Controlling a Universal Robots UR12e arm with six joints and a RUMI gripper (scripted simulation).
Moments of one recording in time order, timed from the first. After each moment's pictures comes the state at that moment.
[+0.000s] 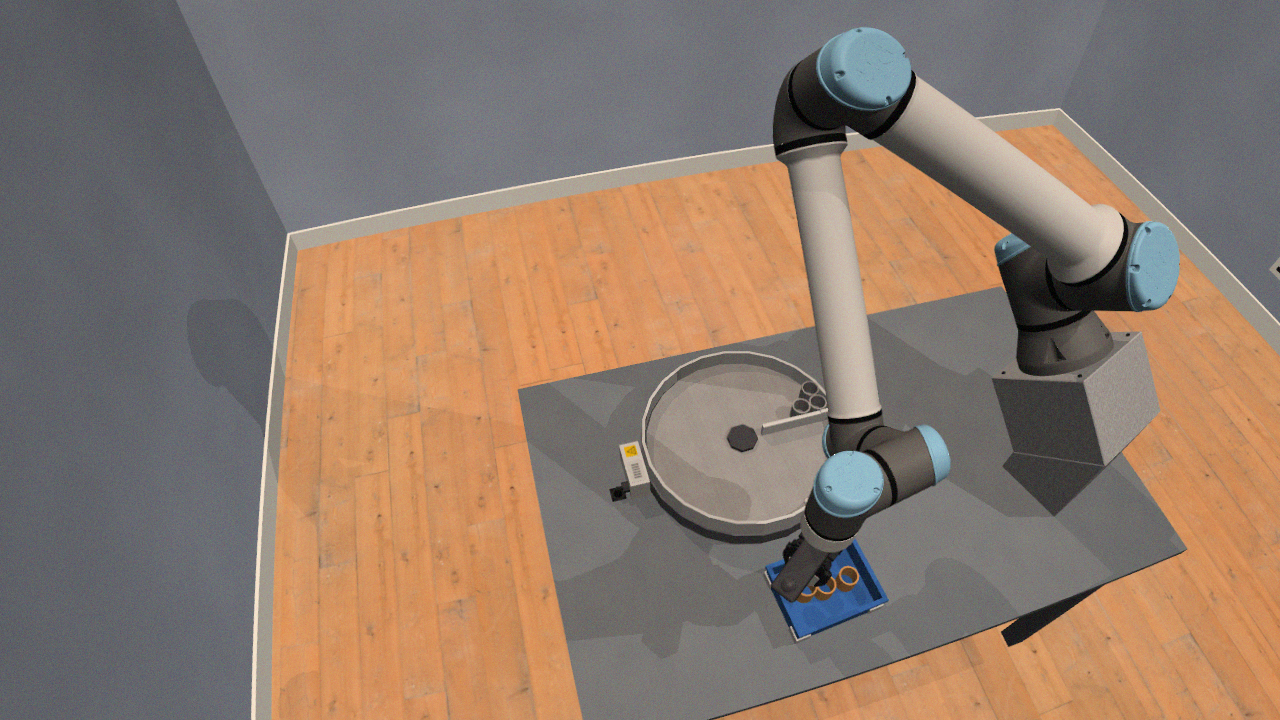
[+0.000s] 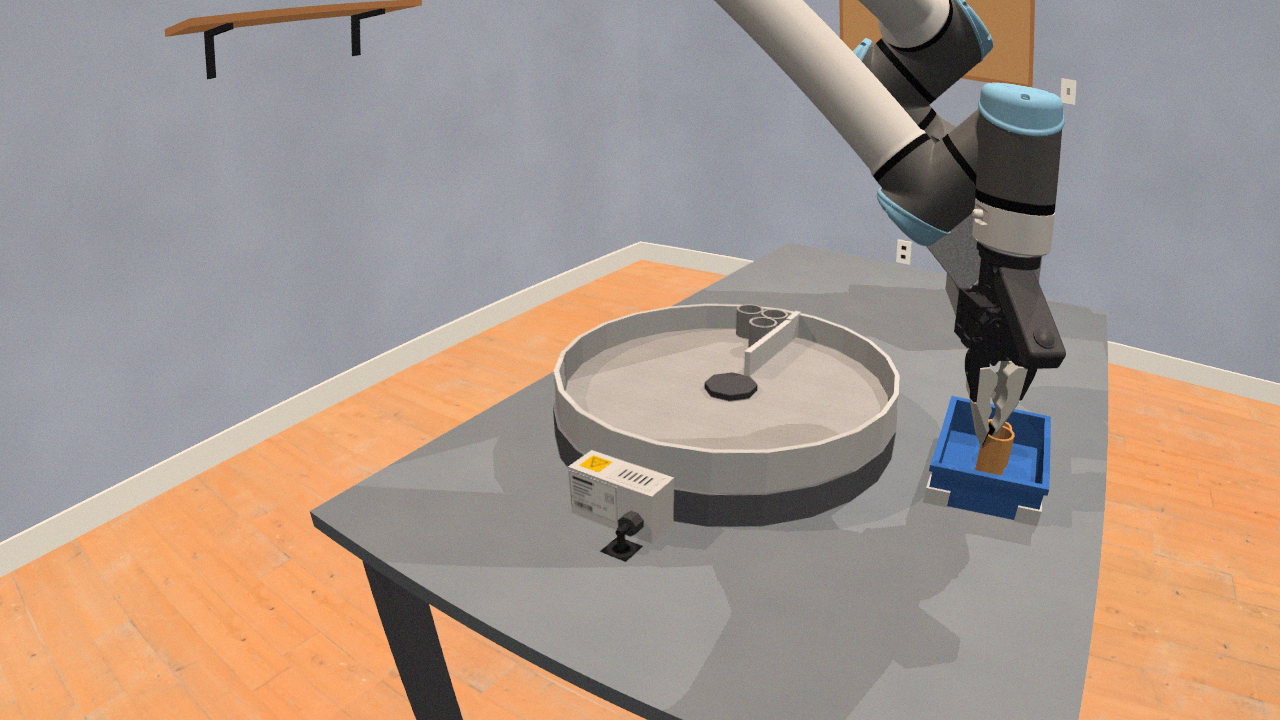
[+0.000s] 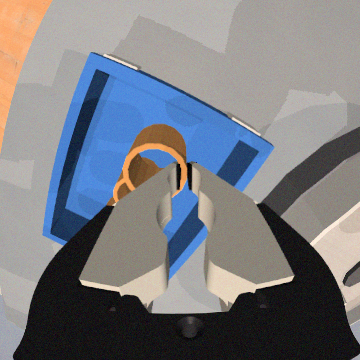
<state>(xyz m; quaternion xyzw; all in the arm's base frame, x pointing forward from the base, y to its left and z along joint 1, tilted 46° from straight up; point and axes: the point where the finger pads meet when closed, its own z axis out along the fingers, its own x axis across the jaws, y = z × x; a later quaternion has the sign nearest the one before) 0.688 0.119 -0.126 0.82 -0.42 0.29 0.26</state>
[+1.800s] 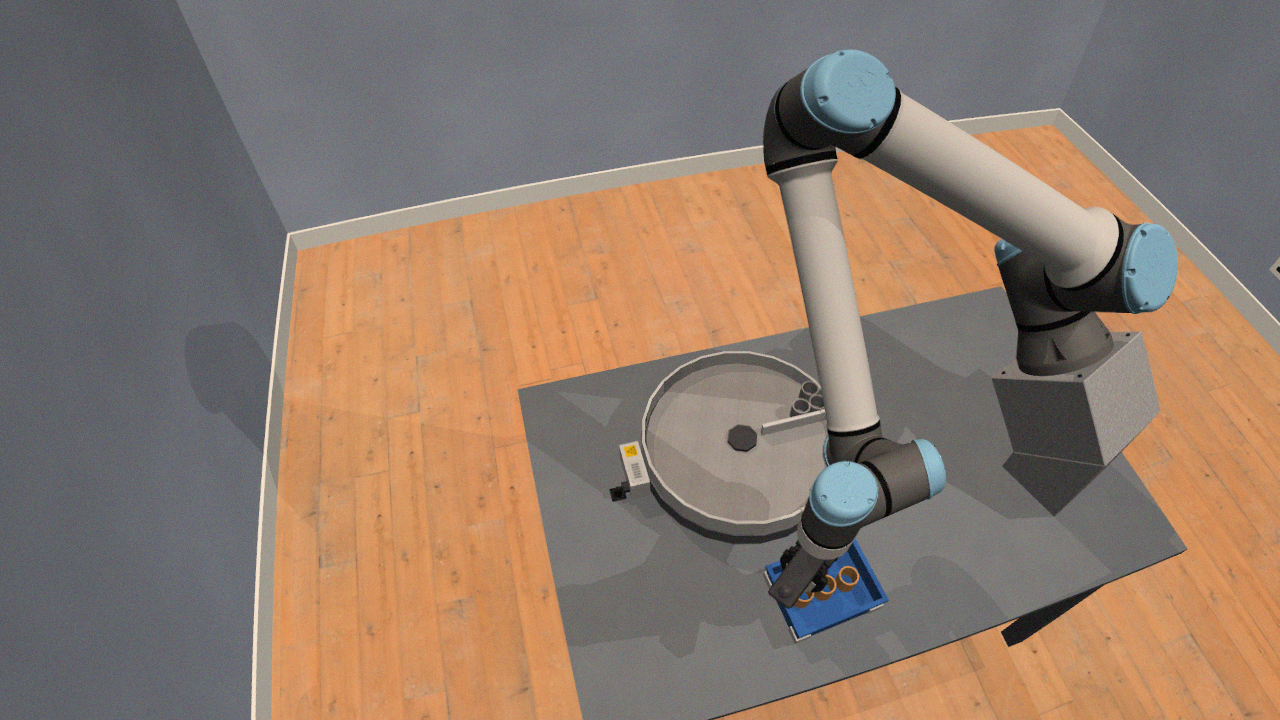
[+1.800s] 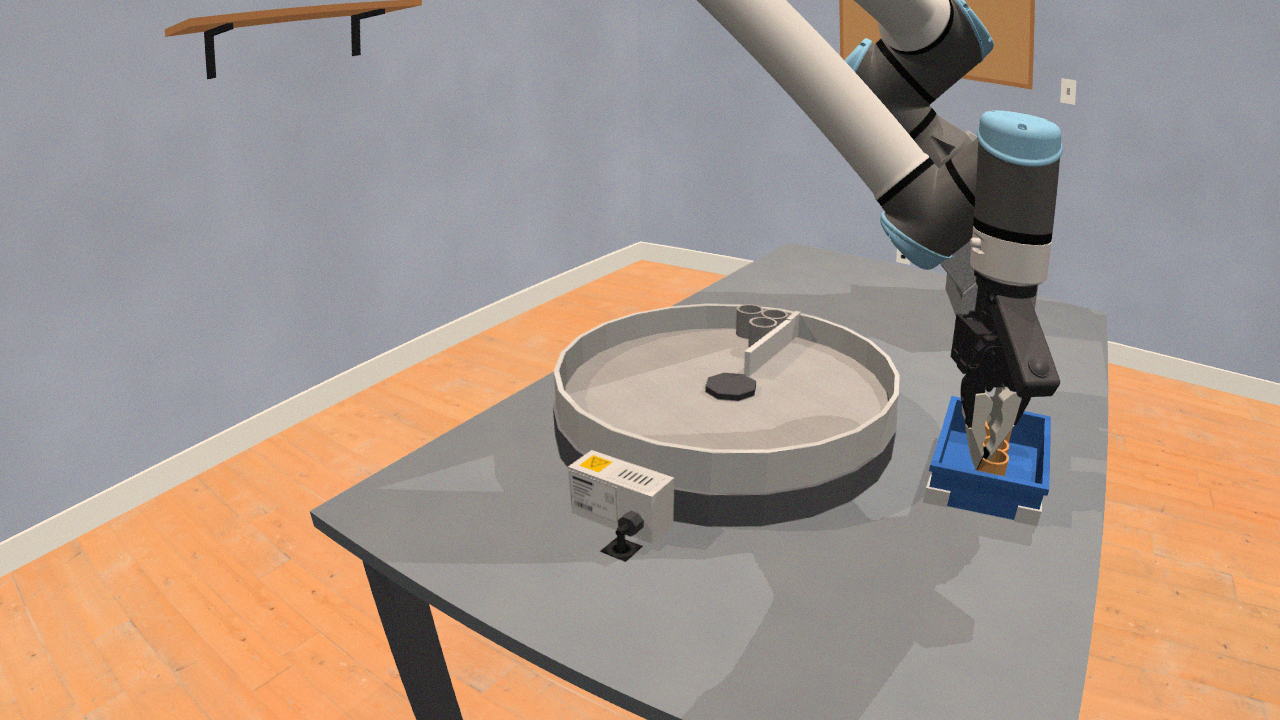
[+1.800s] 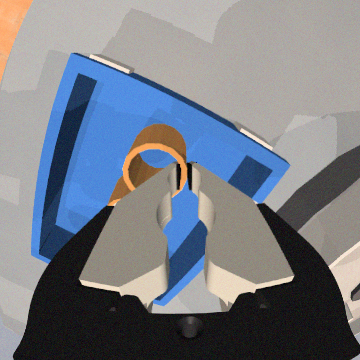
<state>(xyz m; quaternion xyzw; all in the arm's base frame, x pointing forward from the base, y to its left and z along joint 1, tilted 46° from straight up) 0.695 0.099 -0.147 0.82 -0.42 0.29 0.26</state>
